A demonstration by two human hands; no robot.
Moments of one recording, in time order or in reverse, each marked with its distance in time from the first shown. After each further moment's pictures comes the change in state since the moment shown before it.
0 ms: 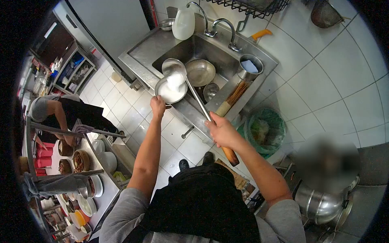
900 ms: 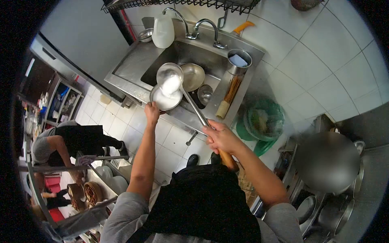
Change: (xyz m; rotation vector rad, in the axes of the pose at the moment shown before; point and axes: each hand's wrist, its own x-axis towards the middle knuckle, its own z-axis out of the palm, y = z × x) left_hand 0.078 -0.035 -0.002 0.244 -0.097 0.290; right_hand 0.003 -0.010 0.042 0.521 -0.009 0.067
